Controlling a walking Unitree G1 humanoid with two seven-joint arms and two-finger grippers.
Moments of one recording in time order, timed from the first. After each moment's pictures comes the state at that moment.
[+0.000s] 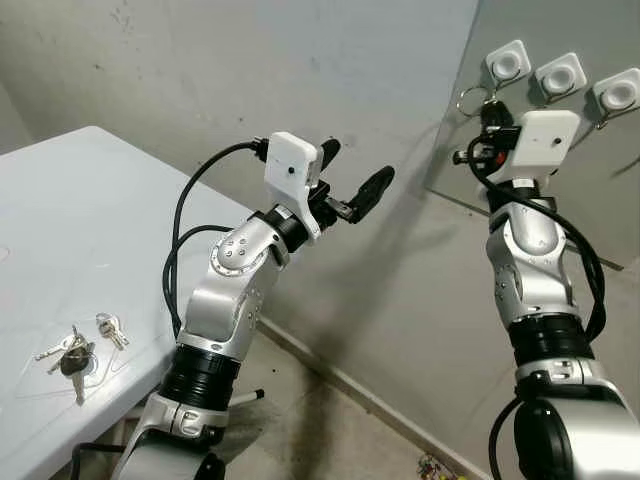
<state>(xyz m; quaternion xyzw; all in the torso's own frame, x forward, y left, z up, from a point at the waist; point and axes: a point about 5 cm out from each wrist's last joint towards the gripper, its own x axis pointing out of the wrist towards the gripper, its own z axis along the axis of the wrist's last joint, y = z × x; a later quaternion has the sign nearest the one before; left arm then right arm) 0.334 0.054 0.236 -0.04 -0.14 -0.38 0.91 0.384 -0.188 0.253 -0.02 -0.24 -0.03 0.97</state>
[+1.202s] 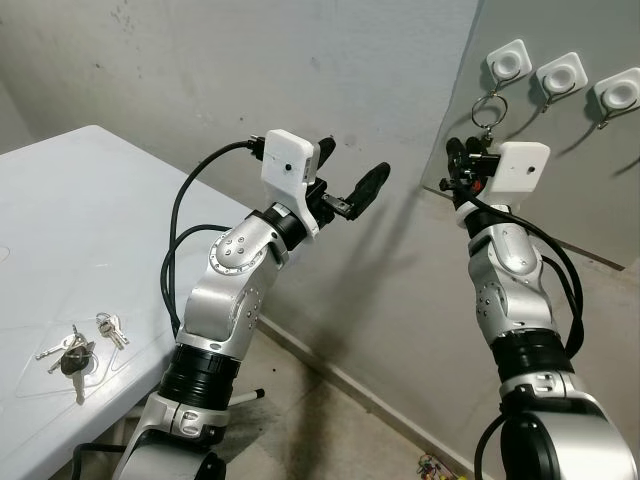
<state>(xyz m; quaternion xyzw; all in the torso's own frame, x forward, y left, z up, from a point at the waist) 0.336 0.056 0.236 -0.05 -0.14 -0.36 0.92 0.374 -0.173 0.208 0.04 -0.19 0.06 0.98</state>
